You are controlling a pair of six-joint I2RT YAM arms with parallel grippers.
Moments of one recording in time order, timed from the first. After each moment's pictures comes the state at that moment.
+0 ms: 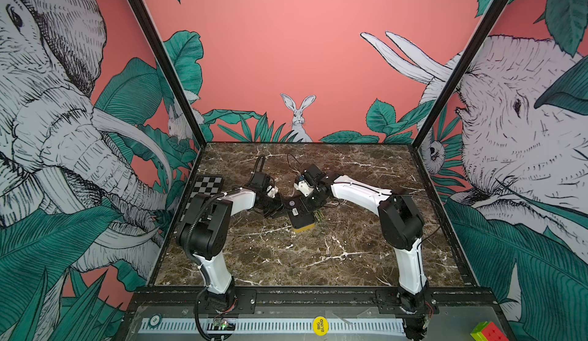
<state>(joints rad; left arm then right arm) -0.34 1.77 0.96 -0.34 0.63 -0.70 0.75 2.07 1.60 -0.76 -0.27 0.15</state>
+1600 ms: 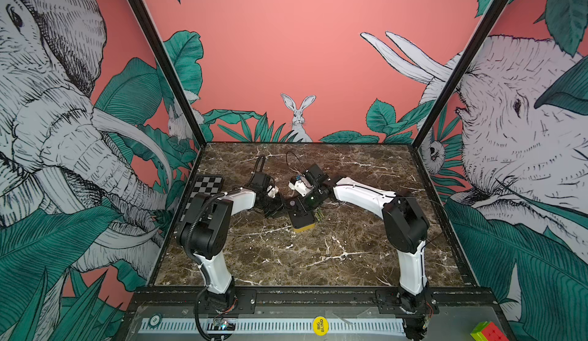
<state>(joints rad) -0.34 1.78 0.96 -0.33 0.64 -0.71 0.75 2.02 1.54 -0.63 -0.48 0.17</state>
